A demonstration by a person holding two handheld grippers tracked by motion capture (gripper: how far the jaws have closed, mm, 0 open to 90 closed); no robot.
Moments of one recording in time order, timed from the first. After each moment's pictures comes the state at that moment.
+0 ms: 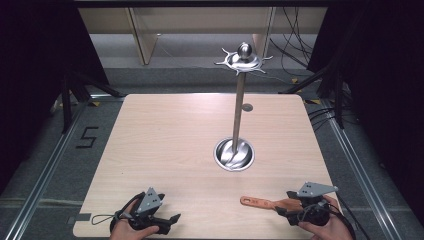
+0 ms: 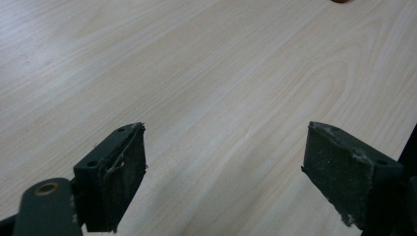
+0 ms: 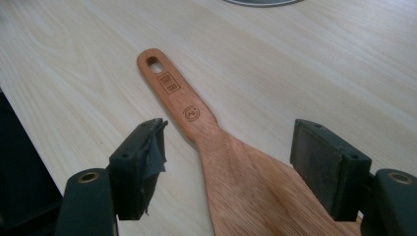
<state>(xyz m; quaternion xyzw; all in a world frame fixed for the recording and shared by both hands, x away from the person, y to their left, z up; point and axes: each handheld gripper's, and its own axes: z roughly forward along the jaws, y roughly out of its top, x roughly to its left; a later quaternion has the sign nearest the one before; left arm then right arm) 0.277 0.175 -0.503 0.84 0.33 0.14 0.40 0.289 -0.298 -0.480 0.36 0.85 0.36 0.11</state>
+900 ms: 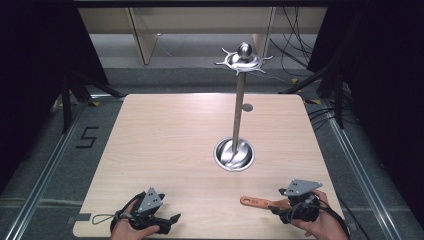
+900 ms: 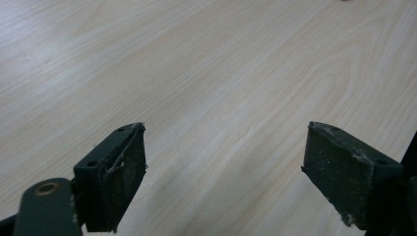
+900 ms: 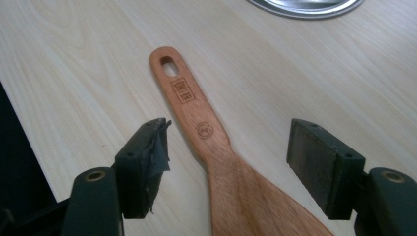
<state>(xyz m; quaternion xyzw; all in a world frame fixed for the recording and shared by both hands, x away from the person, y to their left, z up) 0.277 0.175 -0.504 0.85 0.33 0.14 0.40 0.298 -0.270 -0.472 0.31 0.88 0.32 0.13</state>
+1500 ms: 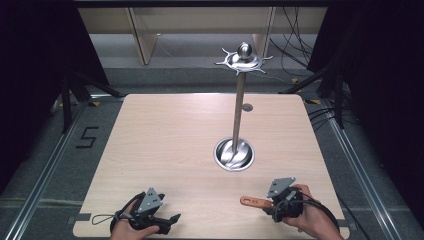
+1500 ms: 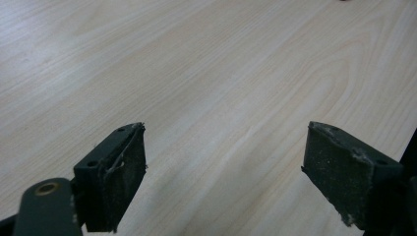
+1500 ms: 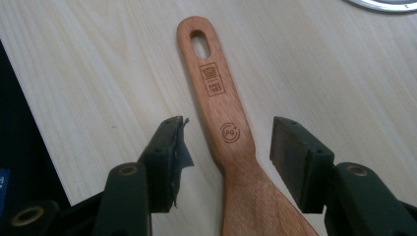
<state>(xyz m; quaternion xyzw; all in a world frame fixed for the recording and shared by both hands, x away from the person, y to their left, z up) 0.278 0.176 -0.503 0.85 0.33 0.14 0.39 0.311 -0.235 -0.468 0.24 0.95 0.20 0.10</state>
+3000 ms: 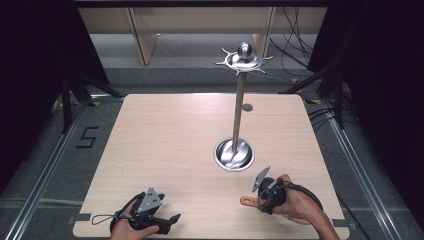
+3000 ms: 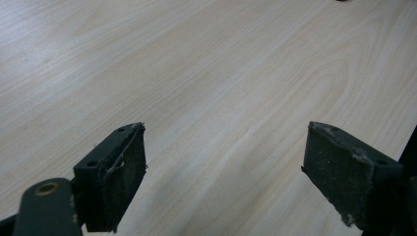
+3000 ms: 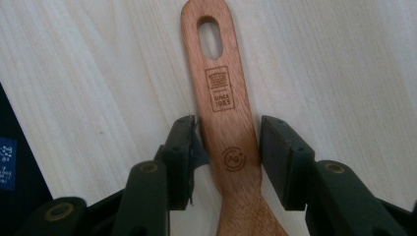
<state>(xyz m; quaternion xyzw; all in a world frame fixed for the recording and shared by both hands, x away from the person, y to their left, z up) 0.277 0.176 -0.503 0.85 0.33 0.14 0.39 0.346 -0.204 -0.476 0.21 0.97 0.09 0.03</state>
